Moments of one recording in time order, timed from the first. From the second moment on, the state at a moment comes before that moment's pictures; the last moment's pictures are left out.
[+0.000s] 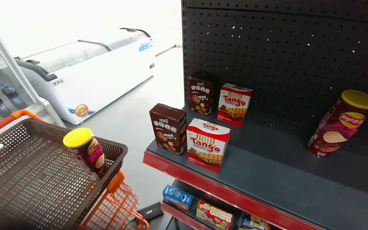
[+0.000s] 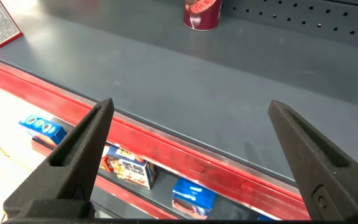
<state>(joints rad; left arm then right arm) 0.00 0.12 -0.19 0.07 0.03 0.06 0.00 0.01 0.00 0.00 -0.02 0.00</state>
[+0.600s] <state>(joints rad) 0.13 0.79 -0.43 -0.09 0.00 0.07 0.00 0.01 0.00 0.00 -0.02 0.00</state>
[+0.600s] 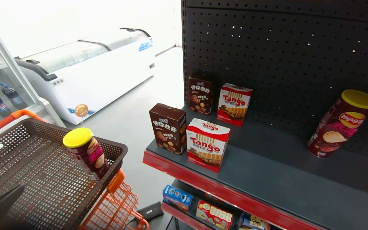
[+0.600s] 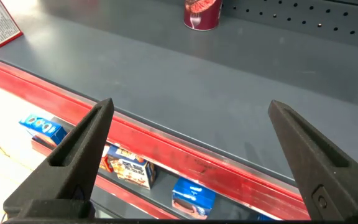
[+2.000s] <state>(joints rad) 0.09 2.01 -0.32 -1.57 -0.03 0.14 0.00 0.01 0.00 0.00 -0.02 0.00</state>
